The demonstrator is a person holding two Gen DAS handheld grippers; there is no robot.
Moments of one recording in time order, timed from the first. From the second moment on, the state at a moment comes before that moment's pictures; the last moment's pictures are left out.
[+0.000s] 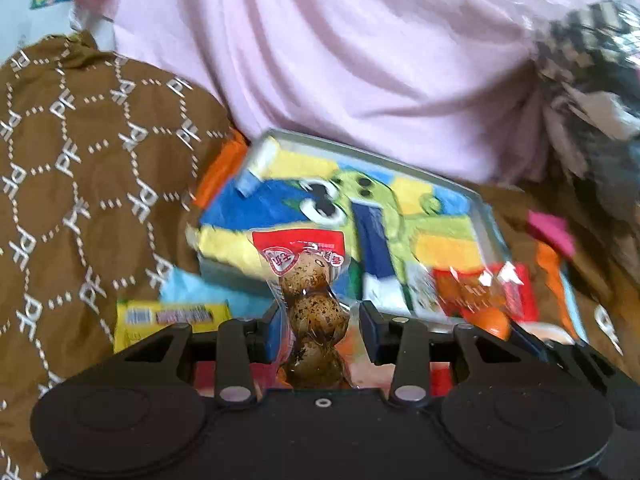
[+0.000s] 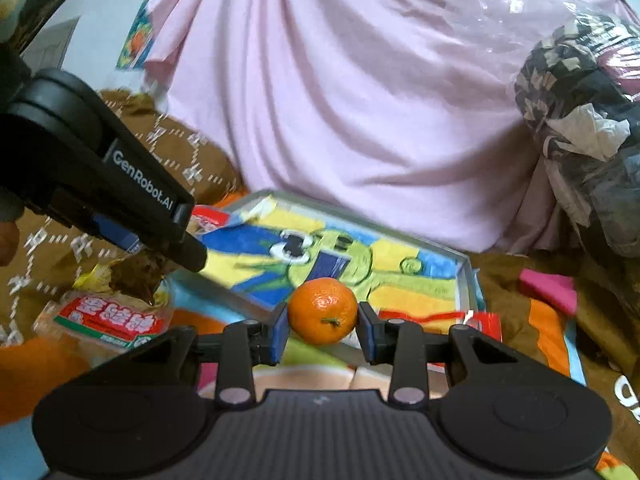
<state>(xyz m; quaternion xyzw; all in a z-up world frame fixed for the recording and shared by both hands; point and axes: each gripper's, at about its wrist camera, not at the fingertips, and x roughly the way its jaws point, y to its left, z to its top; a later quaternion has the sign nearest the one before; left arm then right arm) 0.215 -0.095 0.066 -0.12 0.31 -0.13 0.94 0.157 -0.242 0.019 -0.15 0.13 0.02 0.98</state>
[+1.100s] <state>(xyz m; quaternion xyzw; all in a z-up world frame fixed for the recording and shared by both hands) 0.360 -0.162 0.033 -0.11 0.33 -0.04 0.94 0.245 -0.289 -0.026 0.01 0.16 0.01 0.99</state>
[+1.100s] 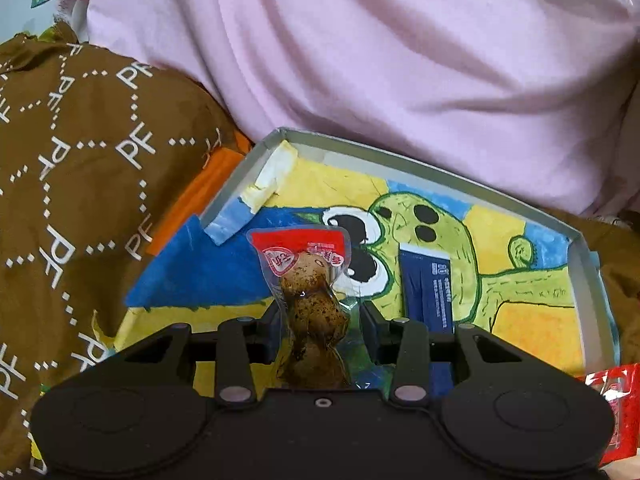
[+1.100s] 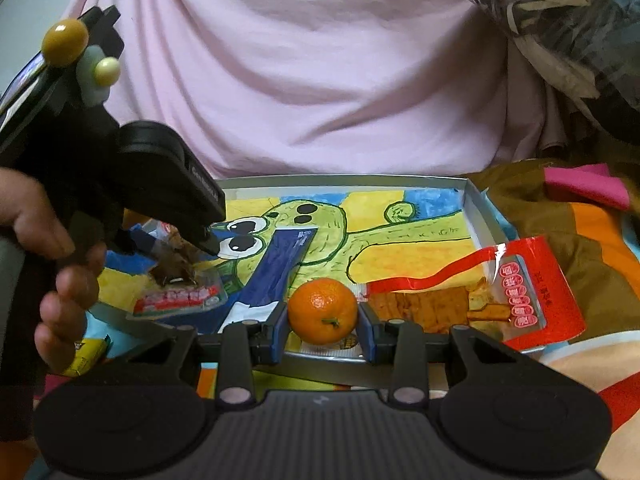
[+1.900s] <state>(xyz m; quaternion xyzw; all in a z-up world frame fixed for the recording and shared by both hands) 0.328 -0.156 0.041 -0.12 0.30 -0.03 0.95 0.226 -0.288 -0.005 0.01 0.12 -0.02 0.99</state>
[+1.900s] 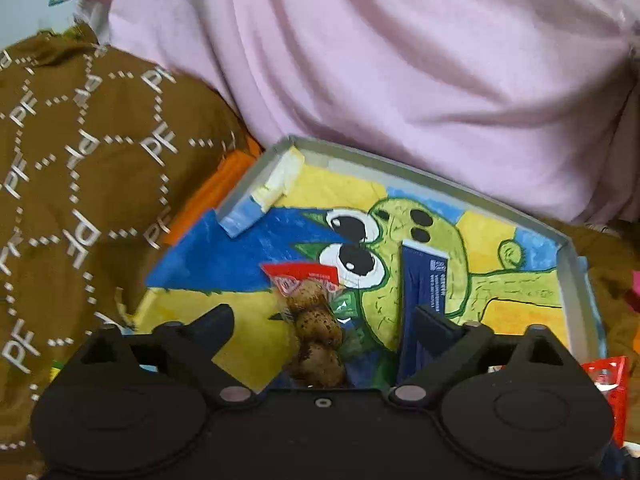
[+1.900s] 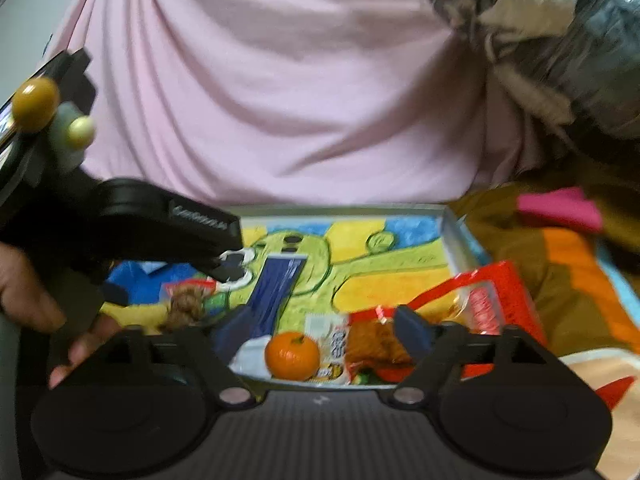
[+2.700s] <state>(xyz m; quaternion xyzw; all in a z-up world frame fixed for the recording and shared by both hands) 0.174 -0.076 0.085 -0.09 0.25 -0.02 0.96 0.104 -0.276 0.055 0.01 0.08 -0.06 0.99</state>
